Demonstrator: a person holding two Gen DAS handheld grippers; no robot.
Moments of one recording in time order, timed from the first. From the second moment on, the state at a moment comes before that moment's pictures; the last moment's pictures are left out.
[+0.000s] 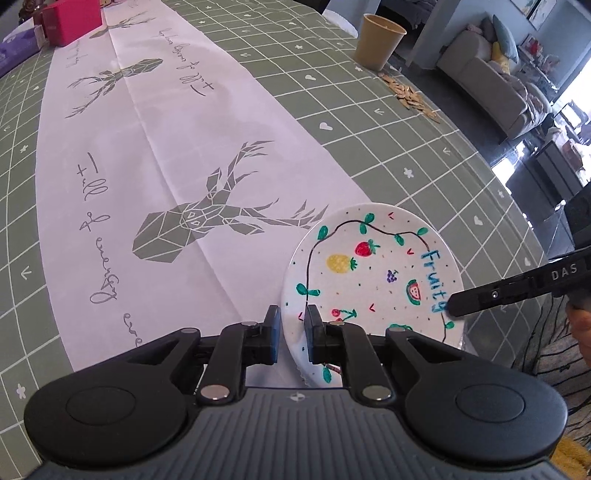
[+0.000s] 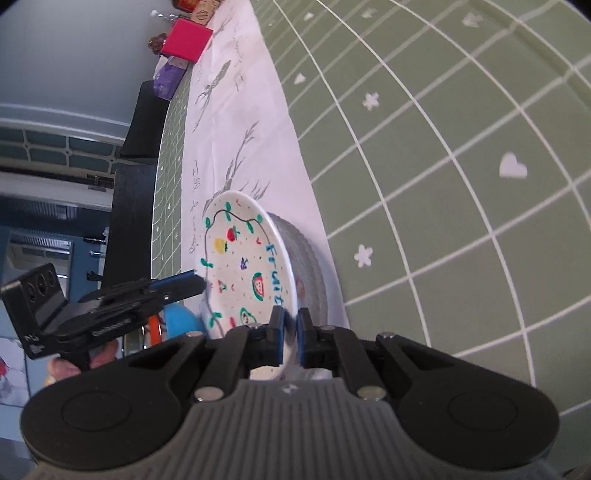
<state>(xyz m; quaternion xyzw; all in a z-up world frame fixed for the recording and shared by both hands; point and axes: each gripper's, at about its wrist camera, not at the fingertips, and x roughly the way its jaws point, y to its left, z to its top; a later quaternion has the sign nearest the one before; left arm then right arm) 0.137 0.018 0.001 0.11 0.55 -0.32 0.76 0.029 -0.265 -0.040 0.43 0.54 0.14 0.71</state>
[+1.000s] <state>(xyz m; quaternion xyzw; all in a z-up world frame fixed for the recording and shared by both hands) 0.130 -0.001 0.006 0.17 0.54 -0.33 0.76 0.026 -0.219 0.029 0.26 0.53 0.16 0.79</state>
